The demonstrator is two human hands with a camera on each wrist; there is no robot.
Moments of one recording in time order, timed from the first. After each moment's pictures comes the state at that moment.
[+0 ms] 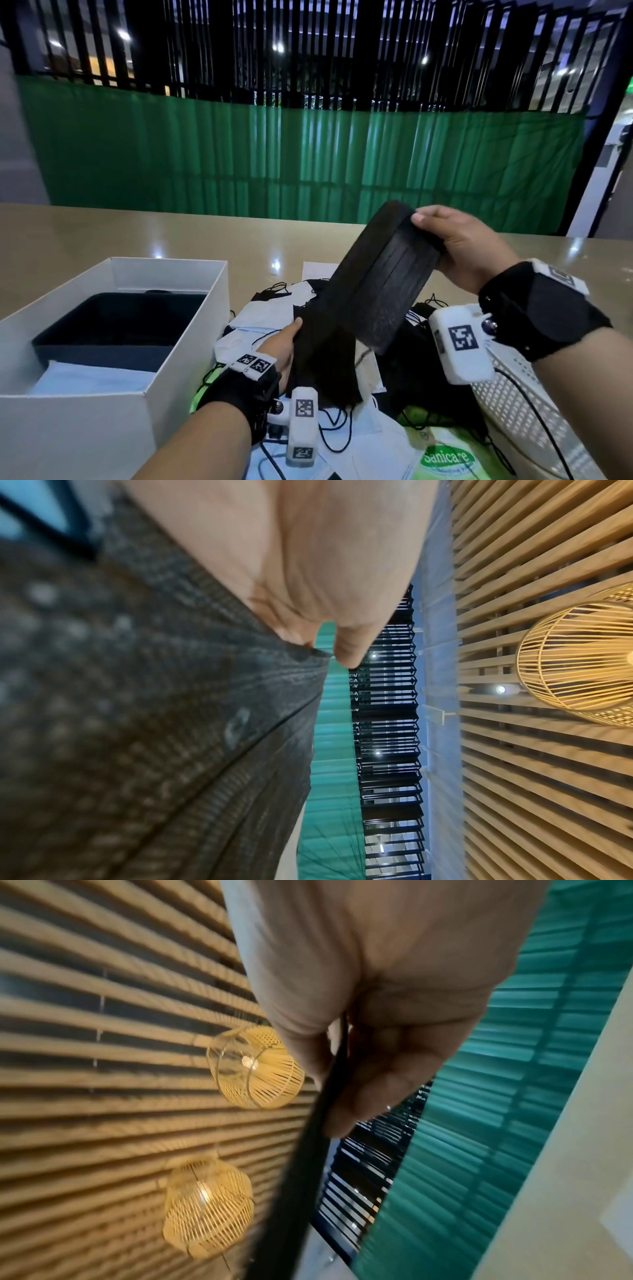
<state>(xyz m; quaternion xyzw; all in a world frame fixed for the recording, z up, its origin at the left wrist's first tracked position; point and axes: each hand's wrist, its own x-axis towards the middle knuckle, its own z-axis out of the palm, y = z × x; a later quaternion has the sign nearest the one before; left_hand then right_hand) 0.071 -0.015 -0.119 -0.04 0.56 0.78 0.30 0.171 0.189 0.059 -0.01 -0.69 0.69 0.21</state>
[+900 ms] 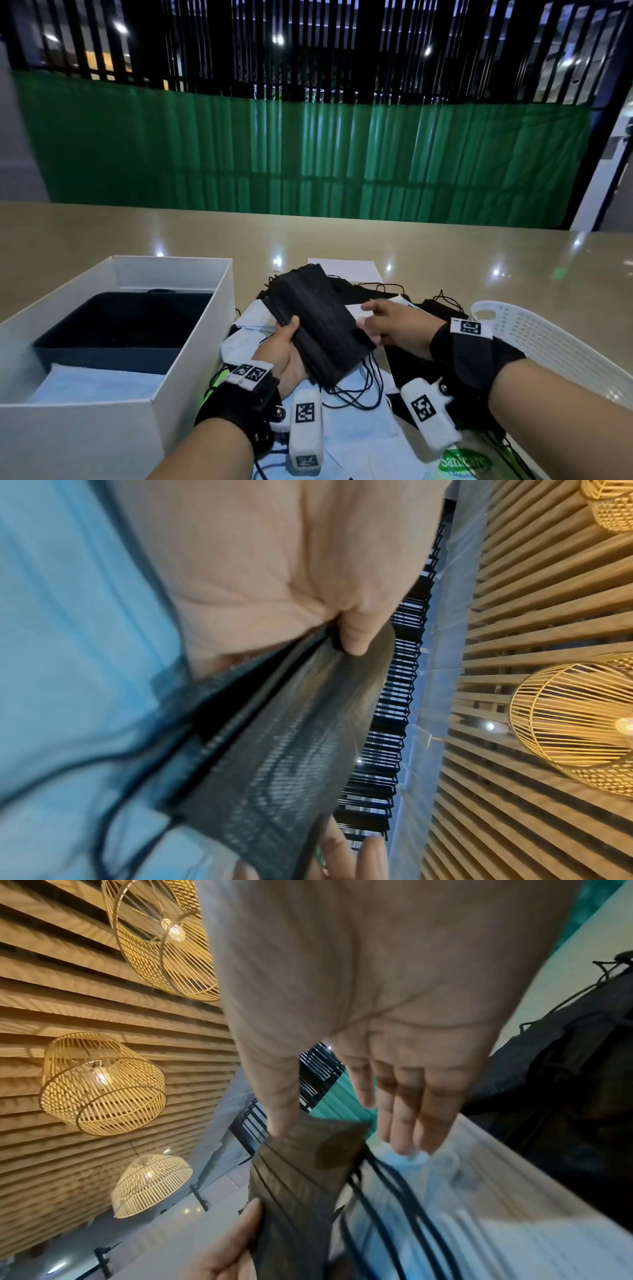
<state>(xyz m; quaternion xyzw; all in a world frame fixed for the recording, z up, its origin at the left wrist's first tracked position) 0.067 -0.019 -0.127 -0.01 0.34 0.88 0.32 0.118 0.180 -0.077 -0.09 -0.82 0.57 -0.04</state>
